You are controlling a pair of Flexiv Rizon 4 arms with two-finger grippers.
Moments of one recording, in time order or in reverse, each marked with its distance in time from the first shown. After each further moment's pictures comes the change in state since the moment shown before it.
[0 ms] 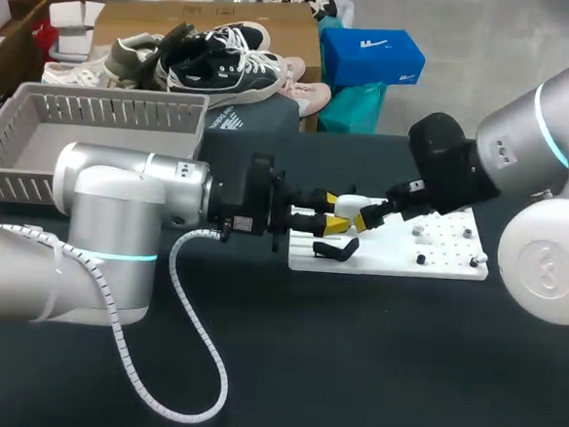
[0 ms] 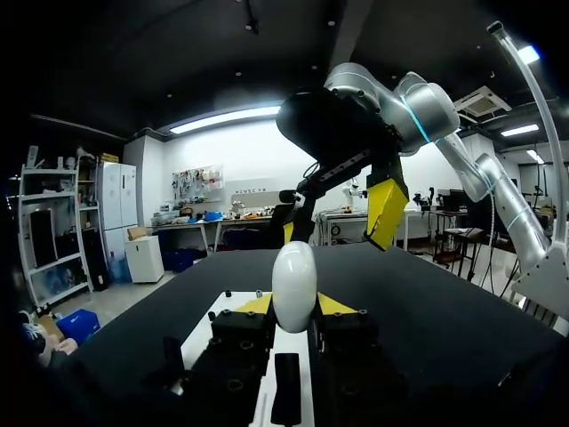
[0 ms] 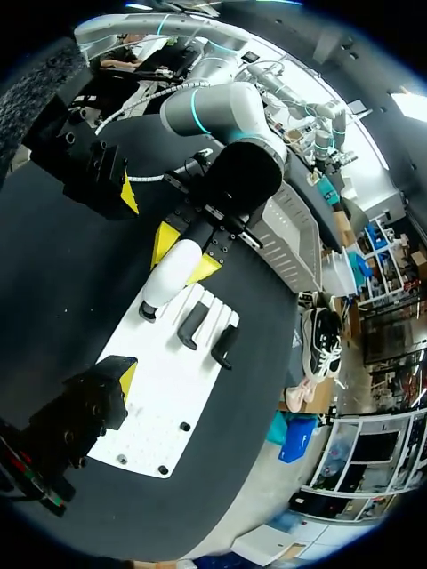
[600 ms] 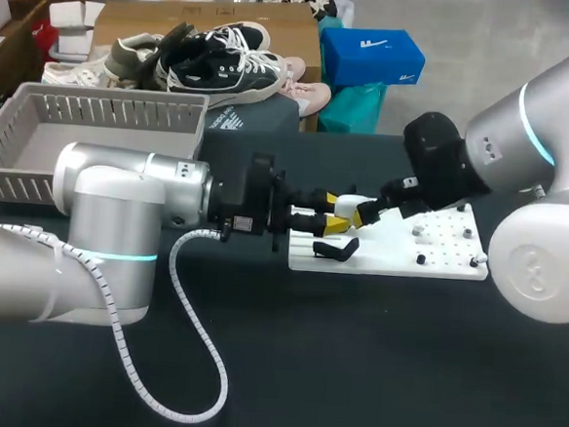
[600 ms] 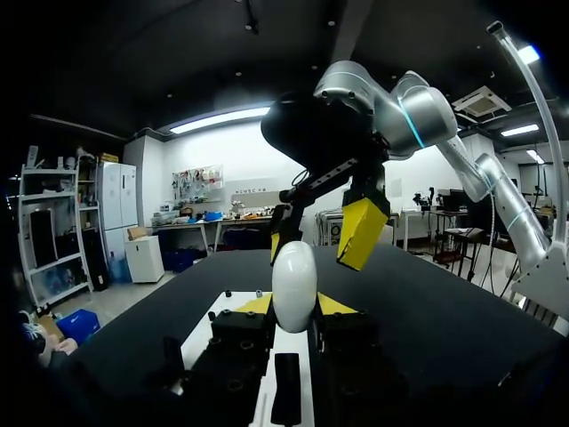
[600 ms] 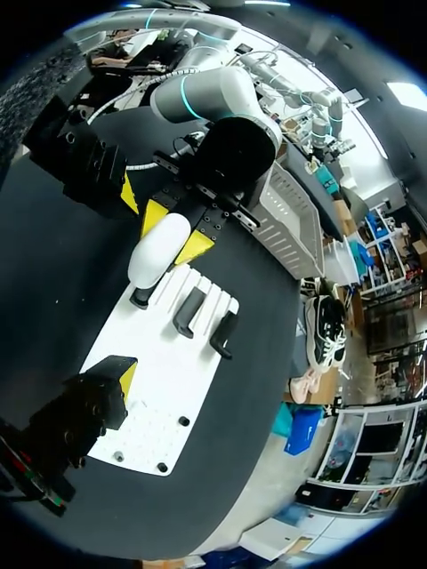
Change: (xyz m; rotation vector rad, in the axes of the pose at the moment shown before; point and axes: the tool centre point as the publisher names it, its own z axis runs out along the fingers) left arm 0.000 0.000 0.000 0.000 0.000 0.000; right arm -0.006 -0.013 0.013 0.035 0.010 0.031
